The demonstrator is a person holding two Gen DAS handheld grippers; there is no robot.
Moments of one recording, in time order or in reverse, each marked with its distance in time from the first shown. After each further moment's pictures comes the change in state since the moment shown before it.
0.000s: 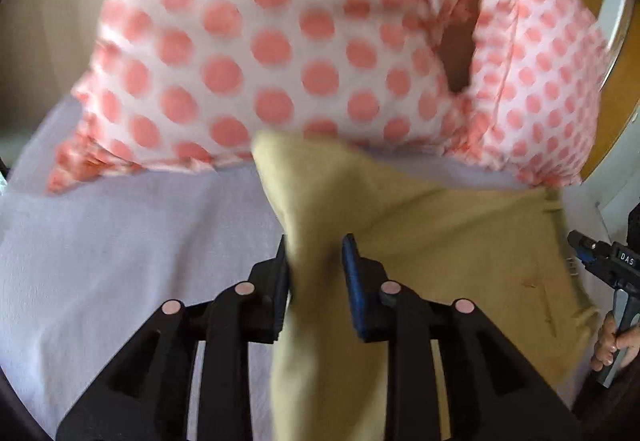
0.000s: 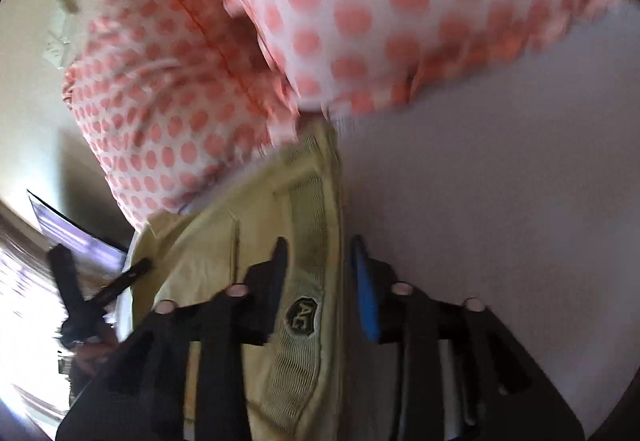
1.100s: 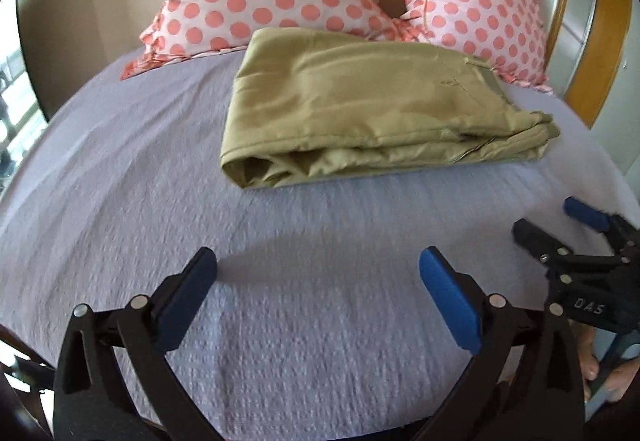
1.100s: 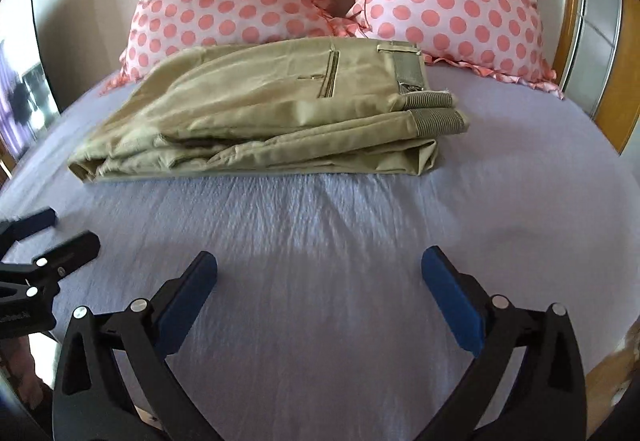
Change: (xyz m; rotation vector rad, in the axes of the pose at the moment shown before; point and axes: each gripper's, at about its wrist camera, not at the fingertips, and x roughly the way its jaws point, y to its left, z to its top) left arm -0.093 -0.058 -0.208 0.101 -0.005 0.143; right arm -0.032 0.108 -0.214 -0.436 -0.054 -0.409
